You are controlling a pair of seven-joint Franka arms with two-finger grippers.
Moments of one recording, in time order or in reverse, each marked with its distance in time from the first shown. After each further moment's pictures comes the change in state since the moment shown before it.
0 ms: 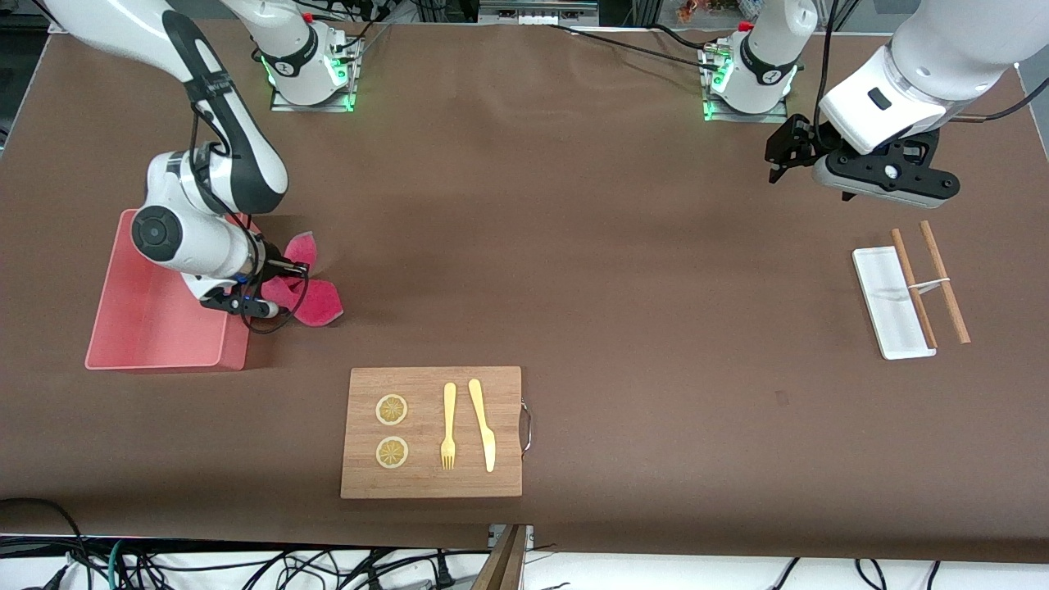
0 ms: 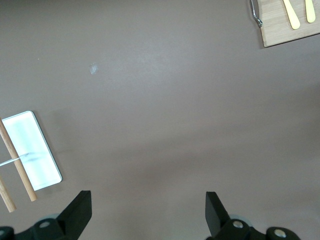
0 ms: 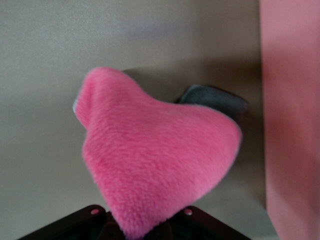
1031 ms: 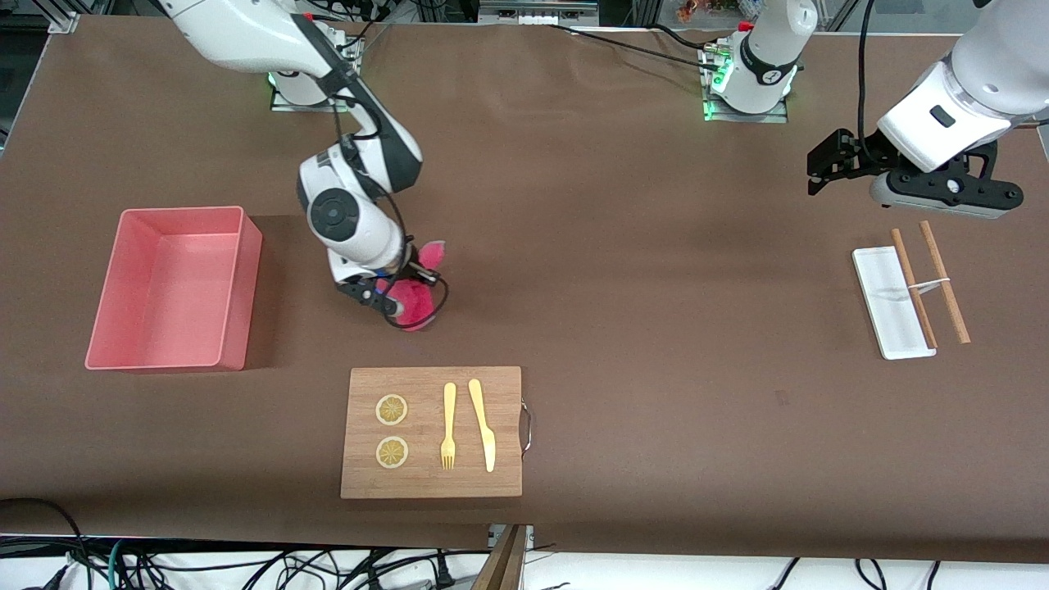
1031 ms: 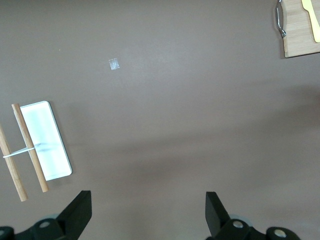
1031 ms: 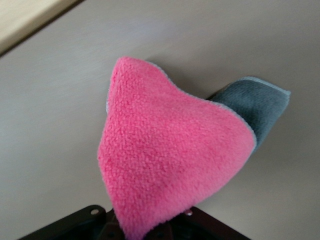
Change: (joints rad) left arm 0.073 0.001 0.012 0.000 0.000 -0.003 0.004; right arm 0.398 0.138 0.021 0.190 0.056 0.123 0.662
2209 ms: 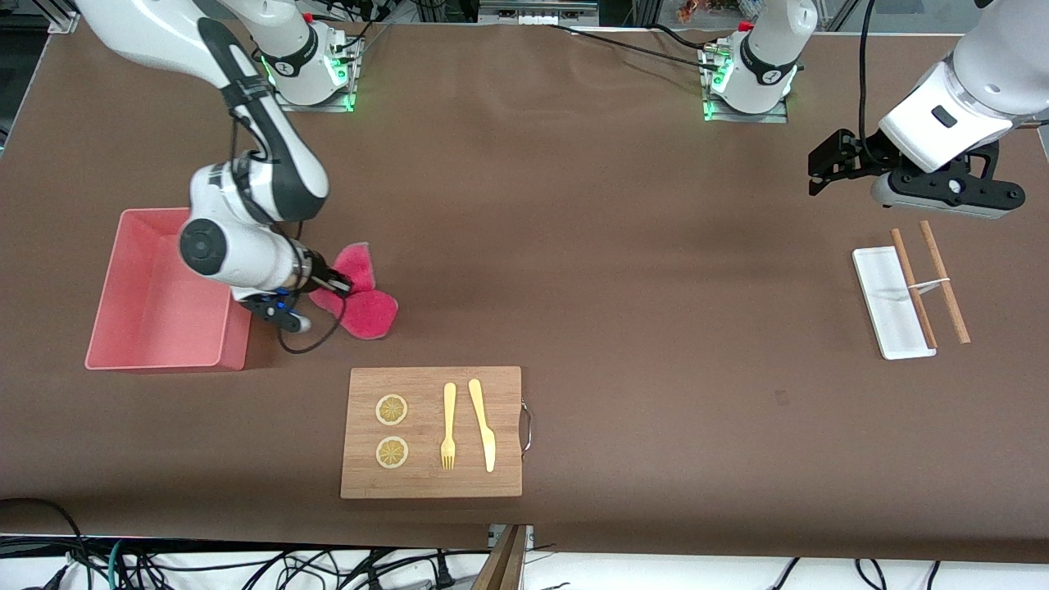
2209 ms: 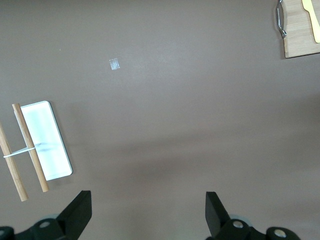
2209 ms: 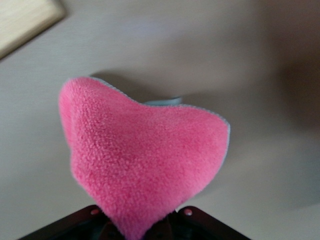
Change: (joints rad) left arm 0.002 0.000 -0.003 0.000 0.000 0.000 0.000; right arm -0.310 -0.121 -0.032 -0.102 0.061 -0.193 -0.427
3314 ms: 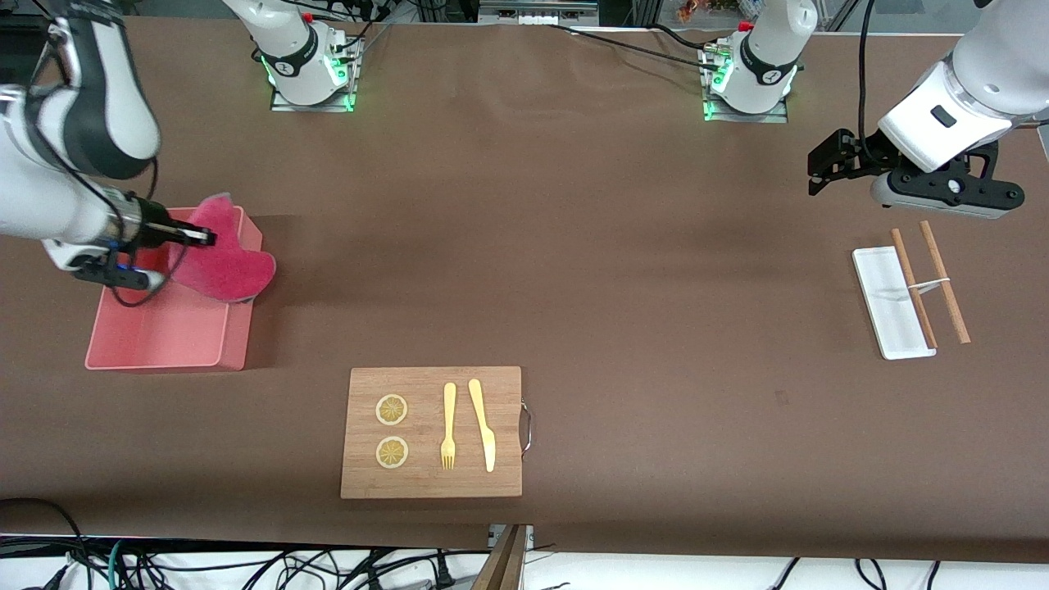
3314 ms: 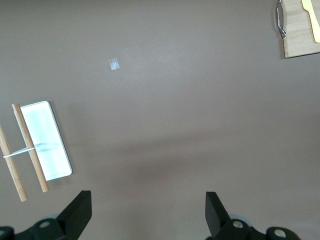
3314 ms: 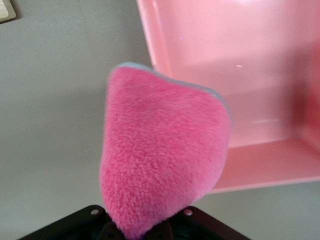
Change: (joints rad) left arm 0.000 0.000 -0.001 0.000 0.000 0.000 0.000; right arm -0.314 -0.263 -0.003 0.066 -0.068 -0.399 -0.472
